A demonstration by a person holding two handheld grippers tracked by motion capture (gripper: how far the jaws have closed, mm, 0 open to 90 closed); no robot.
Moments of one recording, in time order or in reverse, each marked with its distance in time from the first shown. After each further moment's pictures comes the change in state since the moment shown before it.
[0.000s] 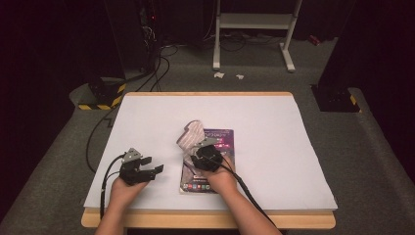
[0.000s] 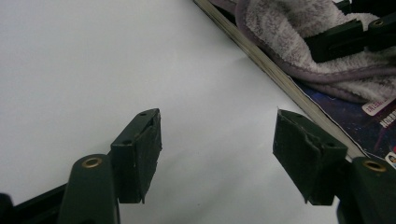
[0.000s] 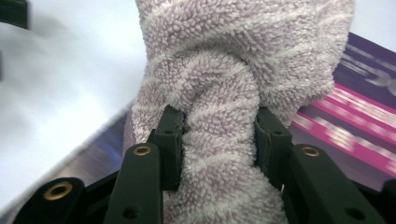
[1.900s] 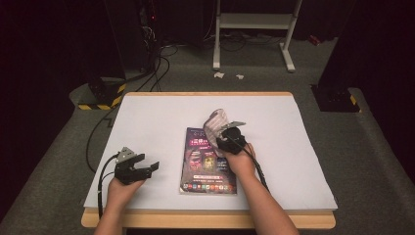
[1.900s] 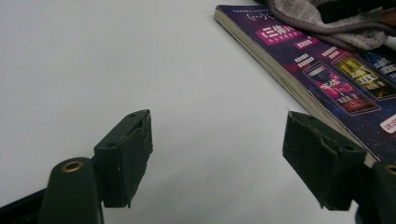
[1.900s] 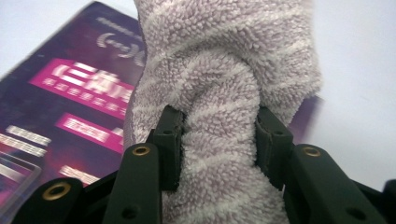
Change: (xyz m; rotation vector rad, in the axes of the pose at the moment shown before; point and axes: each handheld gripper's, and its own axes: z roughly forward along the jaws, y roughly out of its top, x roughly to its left) left arm 0.008 -0.001 -0.010 -0.061 0.055 -0.021; right arm -0.094 0.002 -0.007 0.018 -0.170 0.159
